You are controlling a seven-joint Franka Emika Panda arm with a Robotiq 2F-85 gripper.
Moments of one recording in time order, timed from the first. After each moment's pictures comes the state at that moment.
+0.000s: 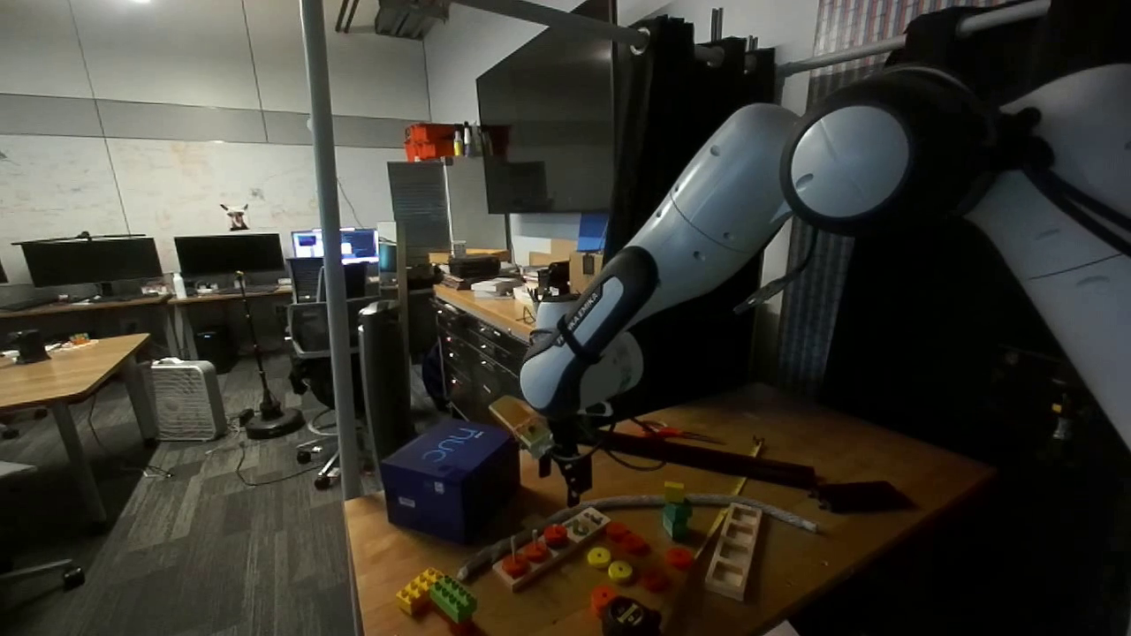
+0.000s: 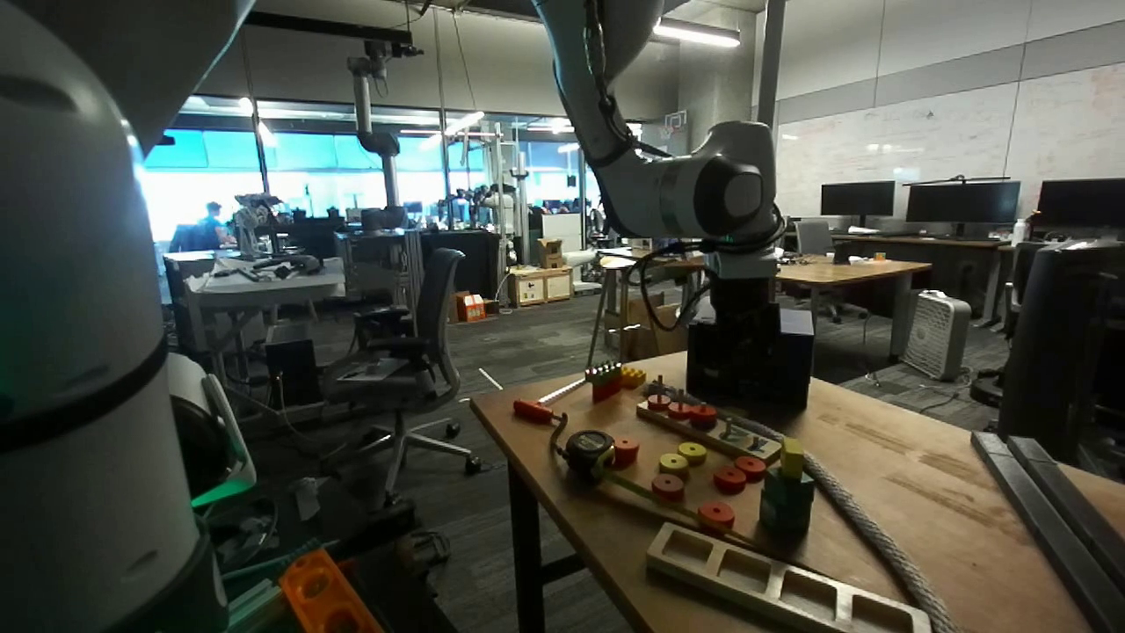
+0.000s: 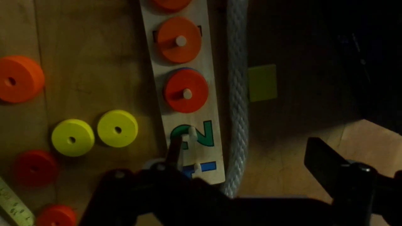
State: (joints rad) arm 0.14 0.57 -0.13 -1.87 0.07 2.54 1.70
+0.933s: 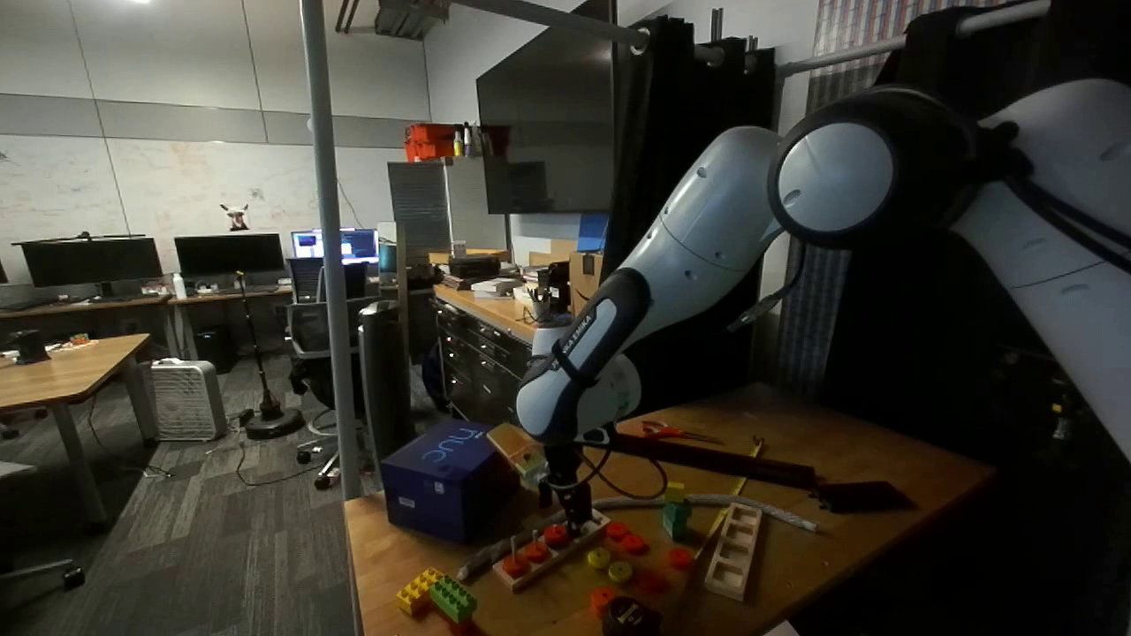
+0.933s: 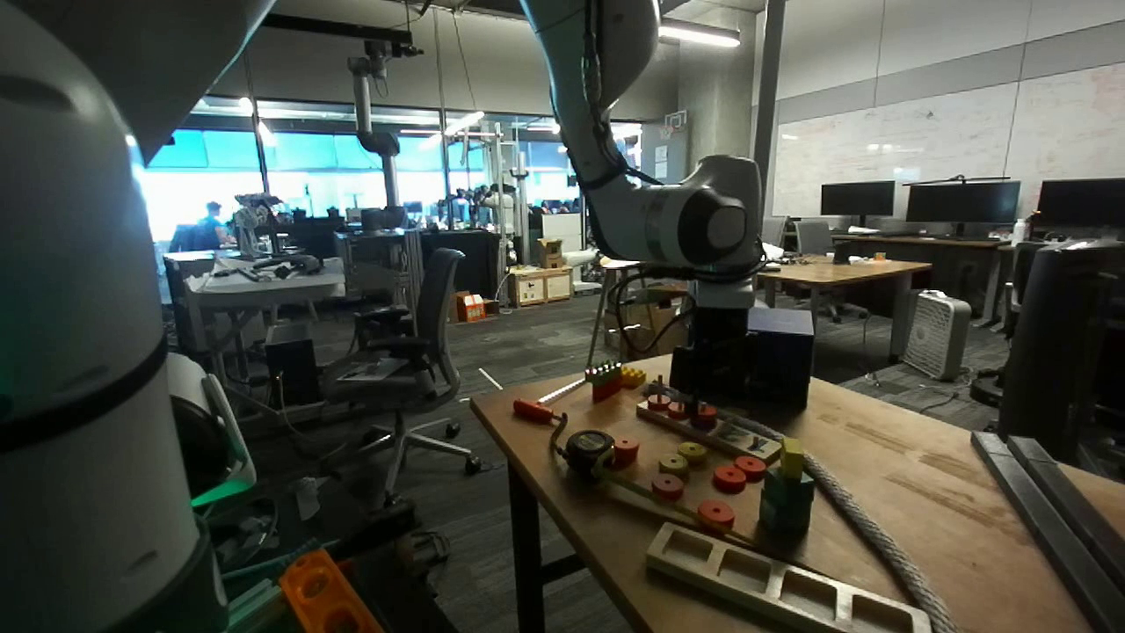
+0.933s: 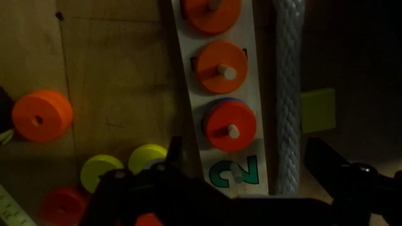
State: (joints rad) arm 0.13 0.61 -0.09 -1.89 0.10 2.54 1.74
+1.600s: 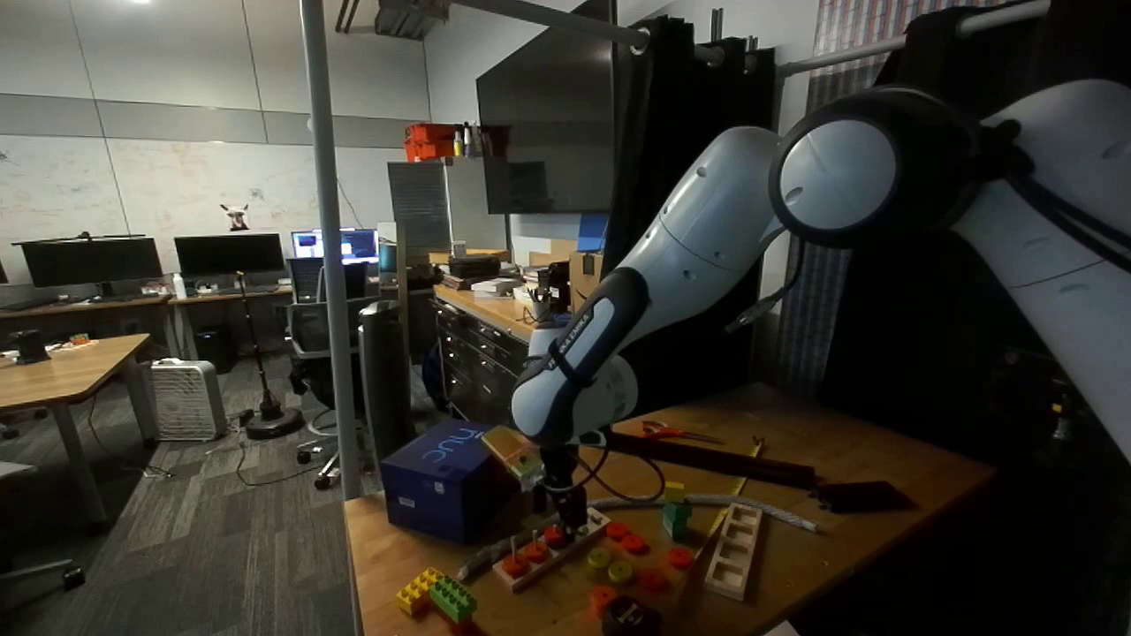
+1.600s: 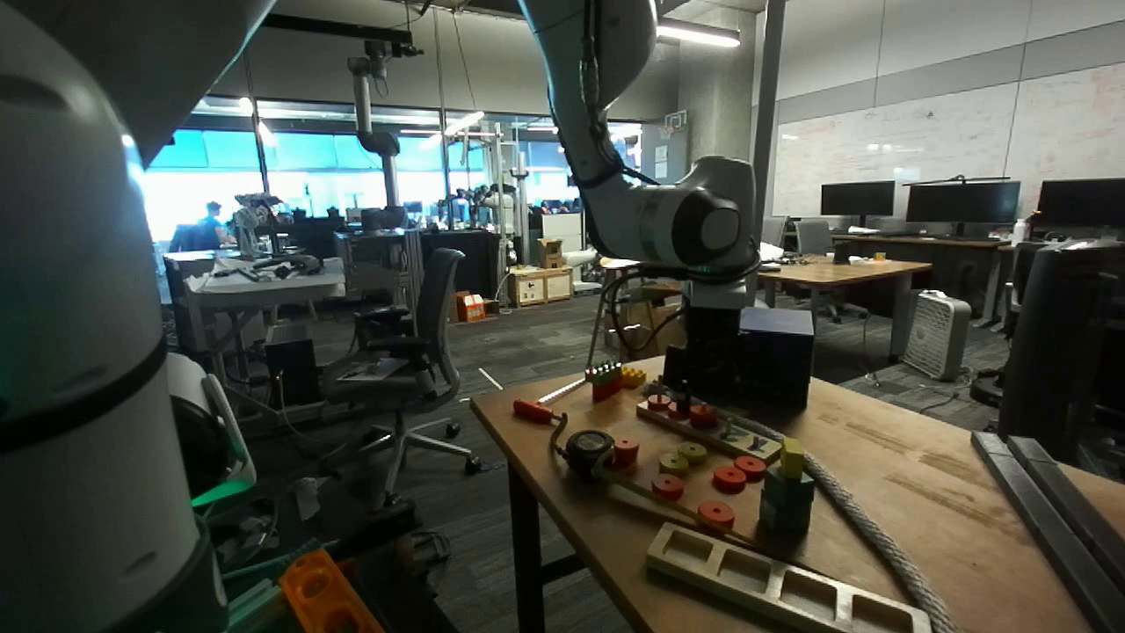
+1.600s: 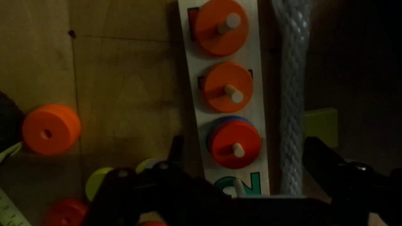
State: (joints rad) arm 0.12 0.61 -0.06 -1.89 0.11 2.54 1.72
